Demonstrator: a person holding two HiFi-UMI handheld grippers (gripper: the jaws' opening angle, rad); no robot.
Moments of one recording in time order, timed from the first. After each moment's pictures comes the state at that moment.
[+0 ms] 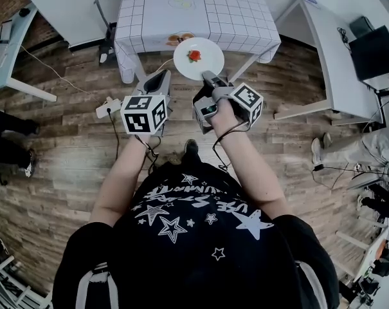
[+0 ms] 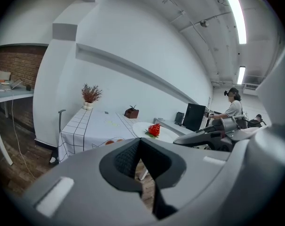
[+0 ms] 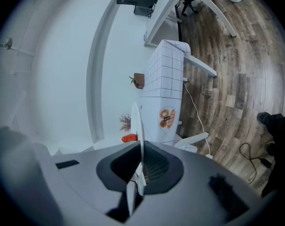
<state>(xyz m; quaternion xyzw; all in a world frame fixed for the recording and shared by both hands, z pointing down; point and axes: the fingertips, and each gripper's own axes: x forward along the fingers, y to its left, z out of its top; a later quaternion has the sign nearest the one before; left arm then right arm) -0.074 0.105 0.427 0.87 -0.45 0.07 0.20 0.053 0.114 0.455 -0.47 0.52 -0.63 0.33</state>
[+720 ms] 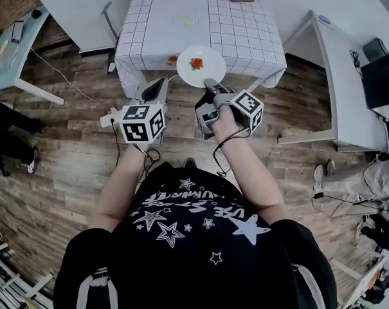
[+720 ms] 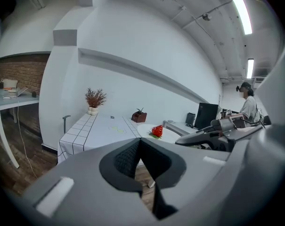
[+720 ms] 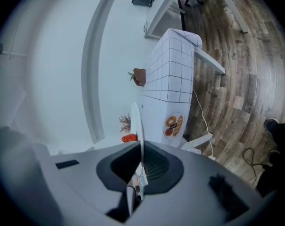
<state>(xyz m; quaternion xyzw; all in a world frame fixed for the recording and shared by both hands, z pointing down) -0.044 0.056 0.430 0.84 -0.50 0.07 0.18 0.097 0.045 0.468 -0.43 0.53 -0.65 0.32</state>
